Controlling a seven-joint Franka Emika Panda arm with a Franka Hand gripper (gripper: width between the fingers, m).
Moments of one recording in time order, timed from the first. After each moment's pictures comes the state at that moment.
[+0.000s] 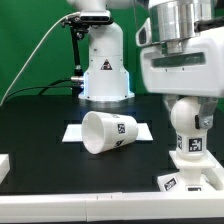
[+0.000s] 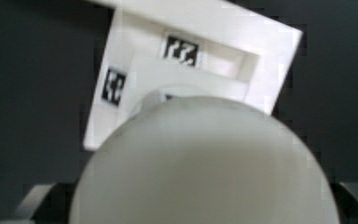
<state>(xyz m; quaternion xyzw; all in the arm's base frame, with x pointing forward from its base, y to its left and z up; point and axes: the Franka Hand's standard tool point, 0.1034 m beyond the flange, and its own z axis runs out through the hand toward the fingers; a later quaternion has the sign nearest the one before) 0.621 0.092 0.114 -0.75 0.66 -0.02 0.10</state>
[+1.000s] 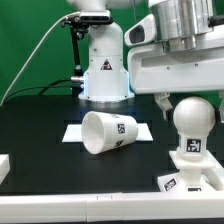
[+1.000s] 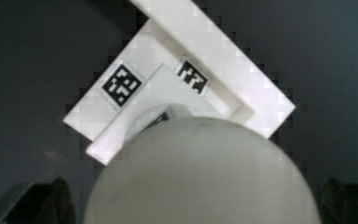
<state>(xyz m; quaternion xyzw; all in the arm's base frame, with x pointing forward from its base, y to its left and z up) 0.618 0.097 0.118 -0.93 0.35 -0.03 0.09</state>
